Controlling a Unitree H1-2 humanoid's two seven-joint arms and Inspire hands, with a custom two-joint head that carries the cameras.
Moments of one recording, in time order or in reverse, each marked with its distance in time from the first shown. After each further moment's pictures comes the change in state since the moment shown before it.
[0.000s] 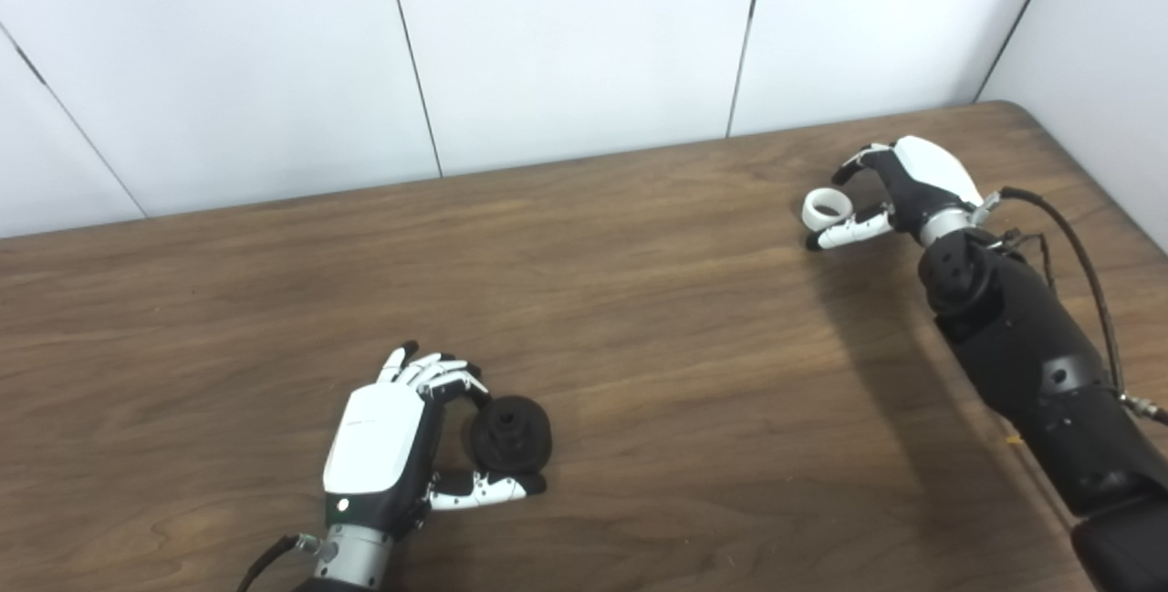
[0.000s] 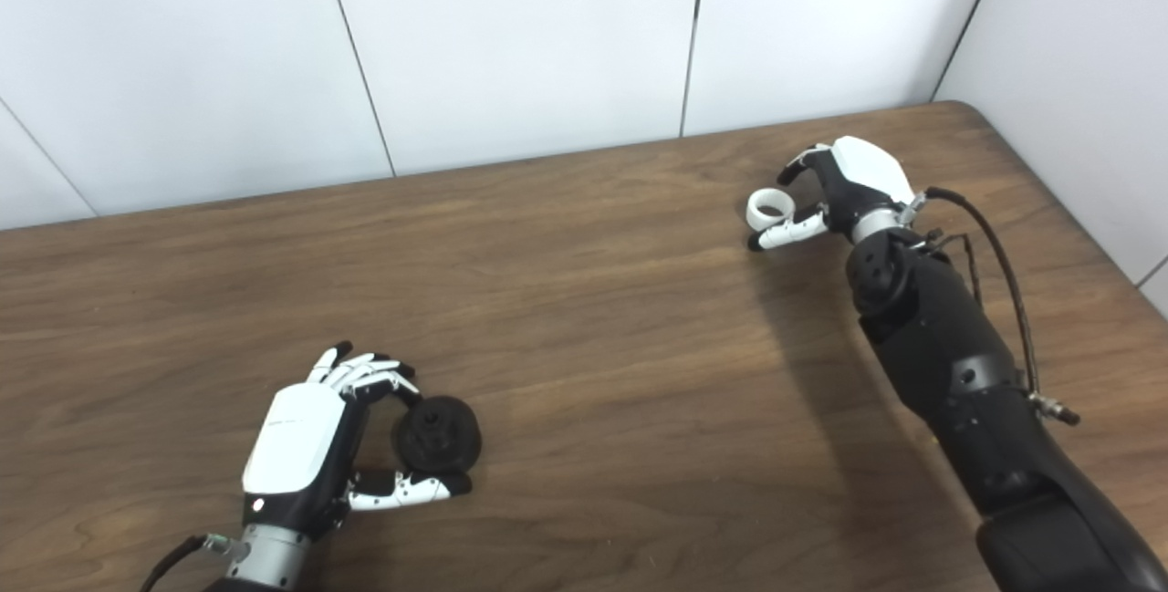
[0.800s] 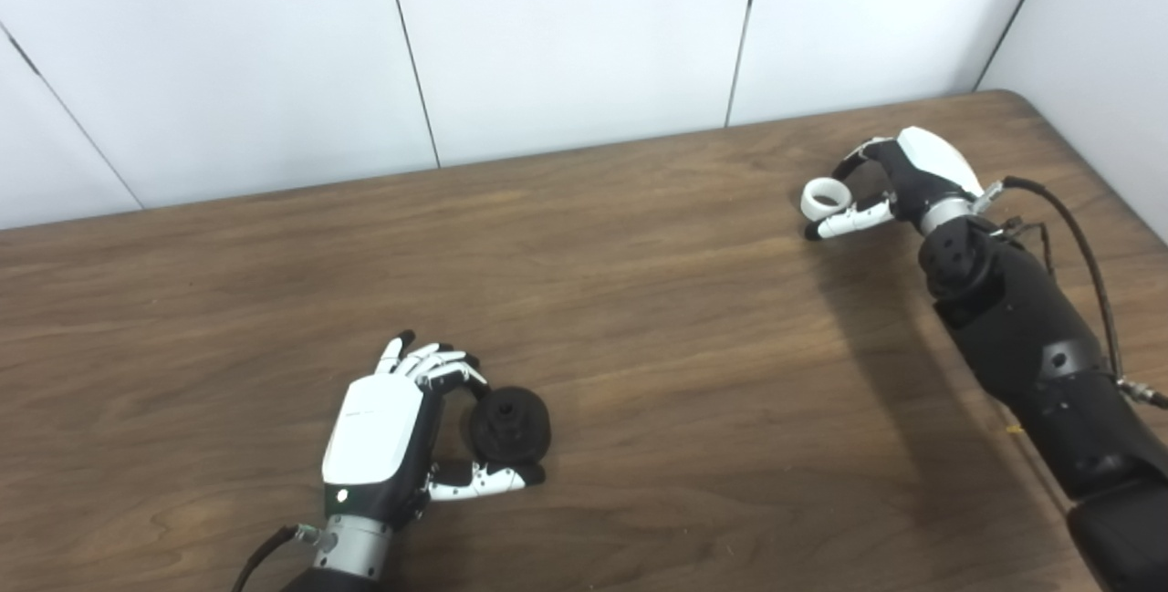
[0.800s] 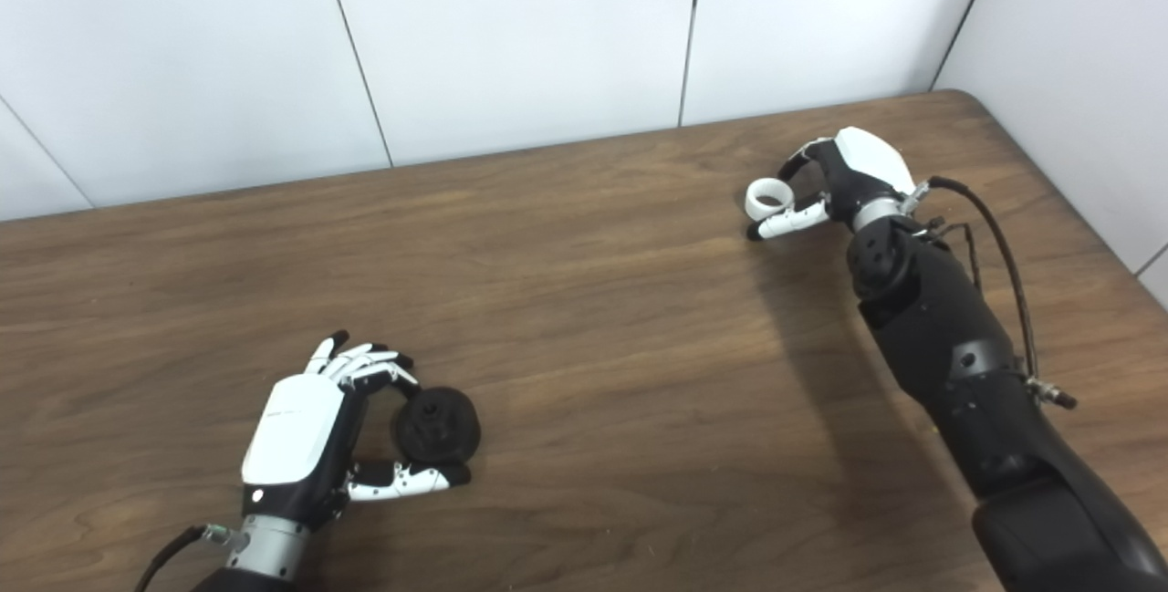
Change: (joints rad) left arm 0.002 0.000 0.003 -0.005 0.000 0.001 -0.006; right arm -0.007 0.001 -0.001 0.016 0.046 0.014 -0.001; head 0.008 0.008
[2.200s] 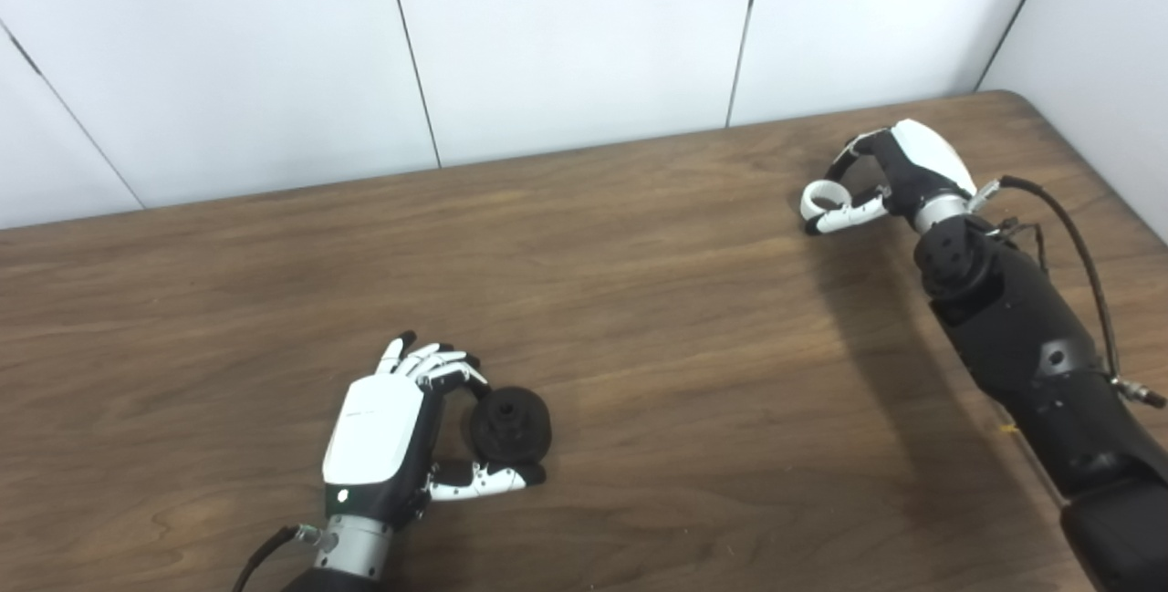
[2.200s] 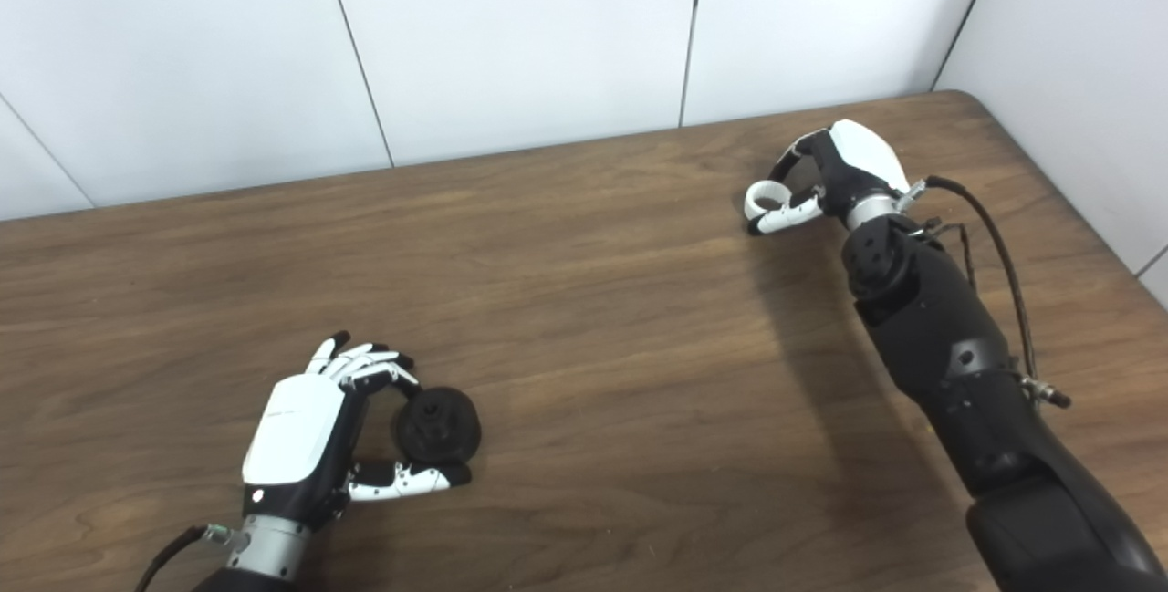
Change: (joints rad) left arm 0.000 -0.001 0.000 0.000 0.001 0.000 0.001; right arm -0.006 0.010 -0.008 0.017 0.044 -0.054 -0.048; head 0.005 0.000
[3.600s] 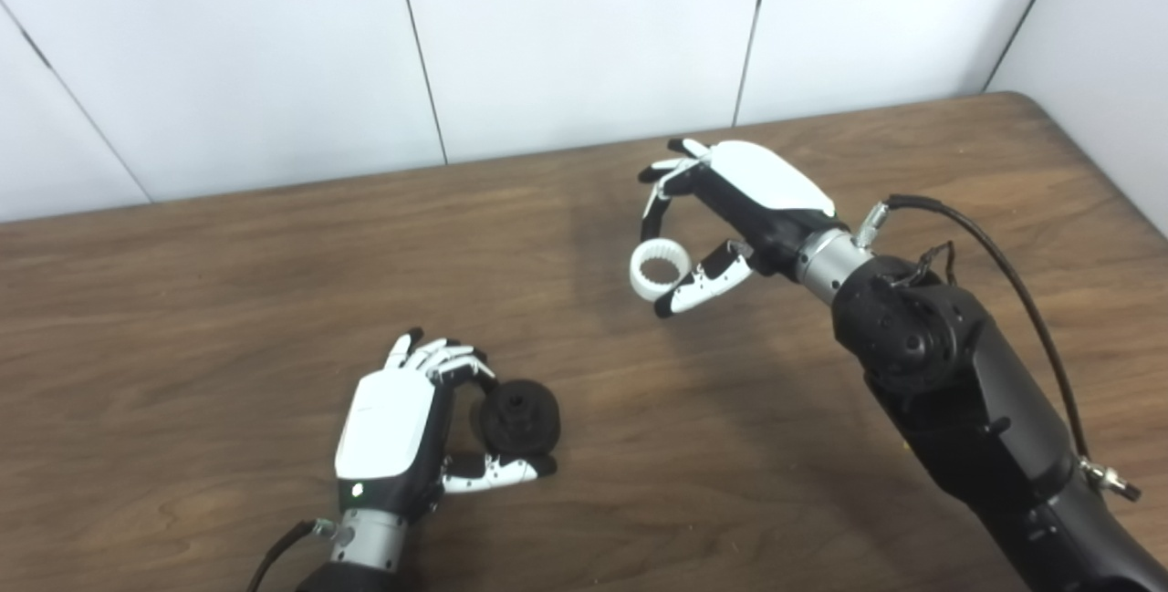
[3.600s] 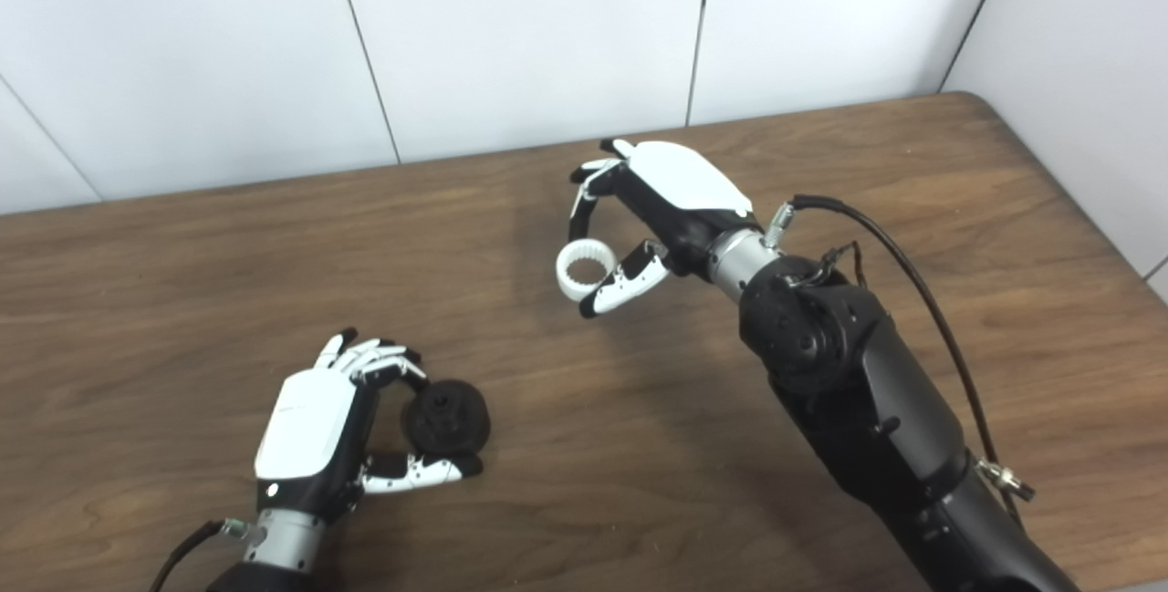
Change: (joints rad) left arm 0.000 -0.040 -0.023 -0.007 0.049 0.050 0.001; right arm 0.152 0.135 0.159 -0.867 -0.192 0.118 0.495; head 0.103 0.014
